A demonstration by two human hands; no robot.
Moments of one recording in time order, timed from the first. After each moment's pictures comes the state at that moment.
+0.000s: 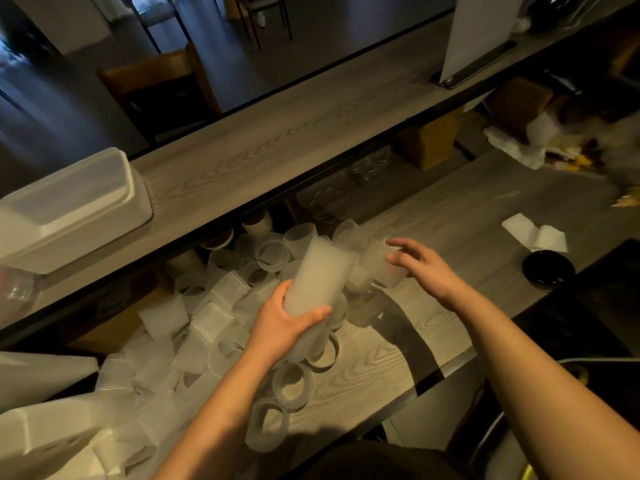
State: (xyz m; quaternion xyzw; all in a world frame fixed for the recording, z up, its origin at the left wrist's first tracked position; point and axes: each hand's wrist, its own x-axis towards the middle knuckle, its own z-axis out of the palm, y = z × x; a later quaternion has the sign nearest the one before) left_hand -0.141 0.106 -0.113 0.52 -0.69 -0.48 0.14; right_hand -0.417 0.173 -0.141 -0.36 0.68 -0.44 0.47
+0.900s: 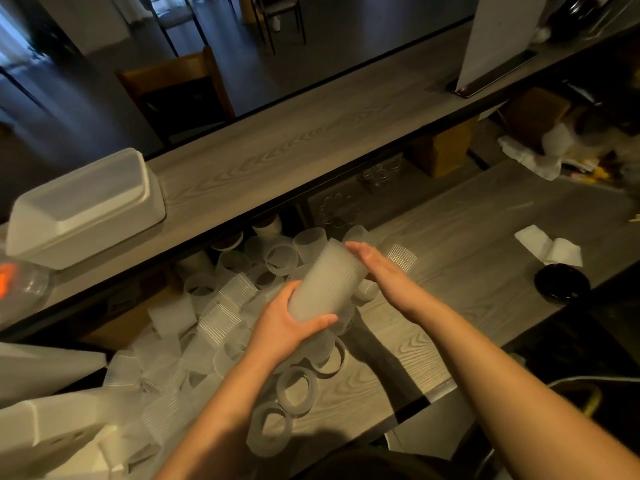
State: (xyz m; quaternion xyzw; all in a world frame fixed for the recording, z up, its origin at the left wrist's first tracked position) left_hand -0.138 0.098 -0.111 0.52 -0.73 -0.42 0.13; right_hand -0.350 0.141 -0.120 -0.42 0.62 -0.43 0.50
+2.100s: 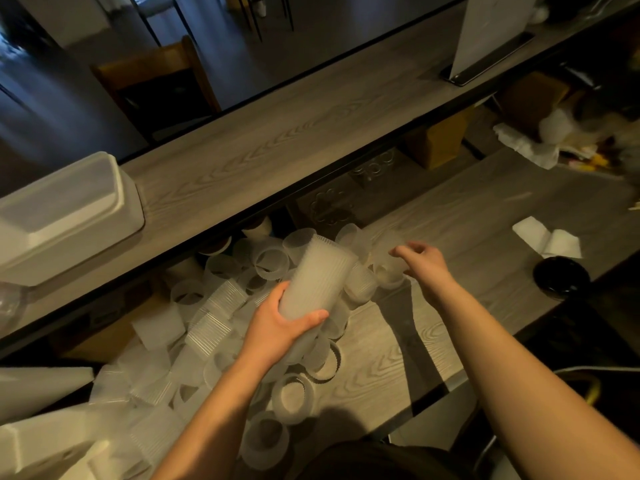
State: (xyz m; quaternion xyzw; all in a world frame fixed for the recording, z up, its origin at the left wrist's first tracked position) left_hand -0.144 0.080 -0.129 0.53 -0.70 -0.46 0.14; right_hand -0.429 0.122 -0.187 -0.11 0.73 -0.50 0.46
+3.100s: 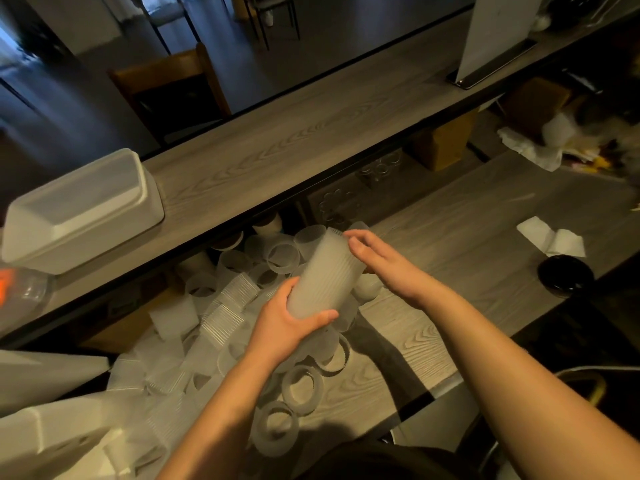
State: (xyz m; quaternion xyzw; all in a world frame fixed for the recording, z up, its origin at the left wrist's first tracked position) left_hand -0.131 0.092 -0.112 0.52 -0.71 -0.45 0.15; right_hand -0.353 0.131 -0.100 -0.44 0.61 -0.42 0.51
